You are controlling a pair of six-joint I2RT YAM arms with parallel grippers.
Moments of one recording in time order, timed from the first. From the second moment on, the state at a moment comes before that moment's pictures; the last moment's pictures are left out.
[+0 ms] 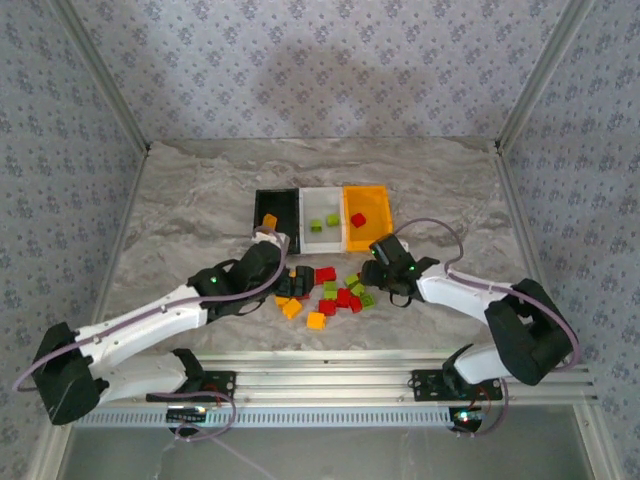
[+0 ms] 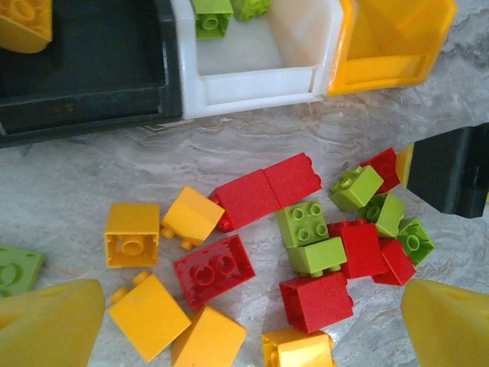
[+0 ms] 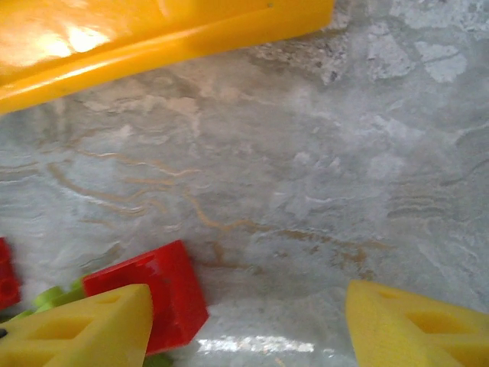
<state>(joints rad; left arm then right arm) -0.93 1.08 0.77 -0.47 -0.20 -0.69 0.62 1.41 0.65 -0.30 0.14 0.75</state>
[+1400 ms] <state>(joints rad) -0.93 0.95 0.68 -0.54 -0.33 -0.76 0.58 1.42 0.66 -0.39 0.17 0.73</state>
